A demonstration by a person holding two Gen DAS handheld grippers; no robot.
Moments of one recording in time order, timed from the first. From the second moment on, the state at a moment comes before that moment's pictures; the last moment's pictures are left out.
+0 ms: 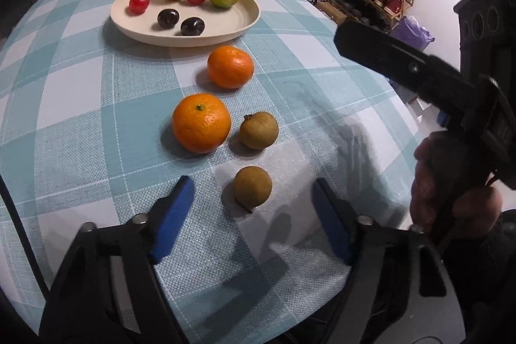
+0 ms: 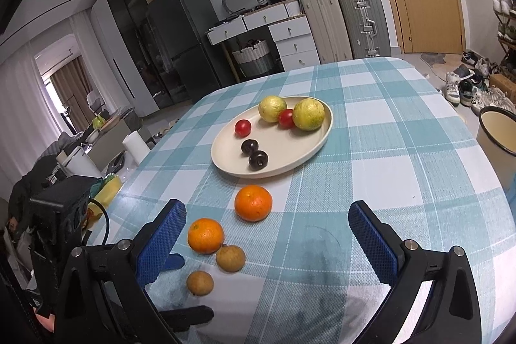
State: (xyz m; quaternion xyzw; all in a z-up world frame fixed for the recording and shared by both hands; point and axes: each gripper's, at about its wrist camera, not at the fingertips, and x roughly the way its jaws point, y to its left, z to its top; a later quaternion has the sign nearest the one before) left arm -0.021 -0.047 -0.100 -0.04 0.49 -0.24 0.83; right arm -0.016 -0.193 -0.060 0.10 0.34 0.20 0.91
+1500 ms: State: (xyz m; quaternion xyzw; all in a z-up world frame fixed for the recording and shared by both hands) left arm -0.010 0.048 -0.048 -0.11 0.44 -0.20 0.87; right arm -0.009 -0.140 -0.110 0.04 0.44 0.27 0.86
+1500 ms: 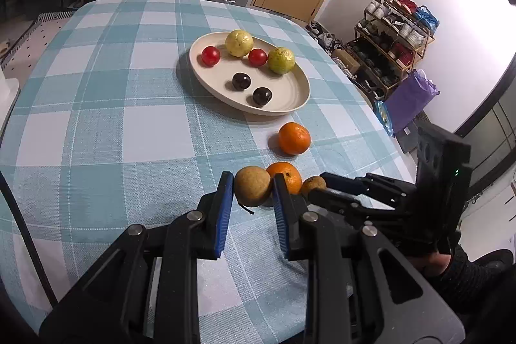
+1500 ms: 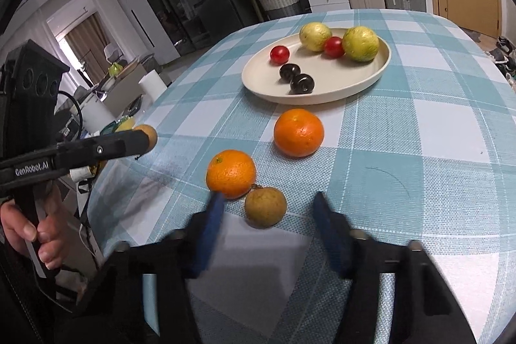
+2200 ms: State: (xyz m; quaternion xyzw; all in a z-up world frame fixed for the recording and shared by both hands) left arm 0.050 0.041 -0.030 -0.12 0.43 -0.21 0.87; right arm 0.009 -0.170 -0.080 0.08 0.40 0.25 0.88
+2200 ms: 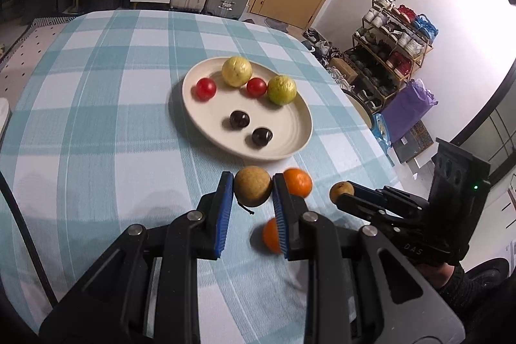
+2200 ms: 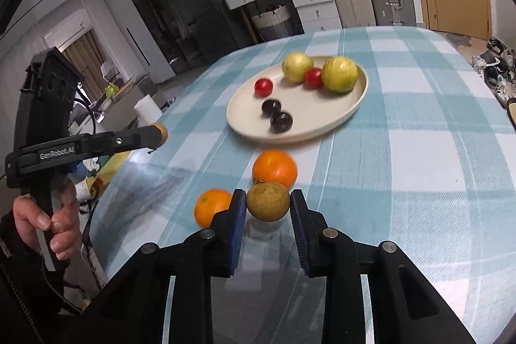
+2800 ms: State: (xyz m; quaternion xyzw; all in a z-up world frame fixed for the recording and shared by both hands) left arm 0.153 0.020 -0.033 -0.13 0.43 -0.21 0.87; right arm 0.082 -0.164 -0.053 0.08 0.36 0.26 0.89
